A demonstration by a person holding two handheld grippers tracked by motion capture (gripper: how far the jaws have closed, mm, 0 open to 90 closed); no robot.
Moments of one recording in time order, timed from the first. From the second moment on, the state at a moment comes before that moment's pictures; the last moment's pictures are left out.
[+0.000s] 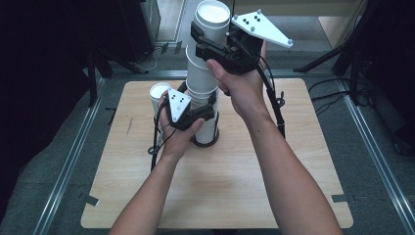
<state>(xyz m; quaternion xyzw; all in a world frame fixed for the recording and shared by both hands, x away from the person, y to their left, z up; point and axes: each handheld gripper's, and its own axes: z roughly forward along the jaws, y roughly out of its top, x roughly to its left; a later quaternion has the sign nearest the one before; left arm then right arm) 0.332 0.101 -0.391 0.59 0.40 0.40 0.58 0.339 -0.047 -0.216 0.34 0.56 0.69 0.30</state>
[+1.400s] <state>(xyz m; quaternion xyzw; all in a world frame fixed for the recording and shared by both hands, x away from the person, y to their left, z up) 0.288 0.105 -0.393 0.62 0.37 0.38 0.58 0.305 -0.129 -0.253 0.36 0.55 0.68 0.34</state>
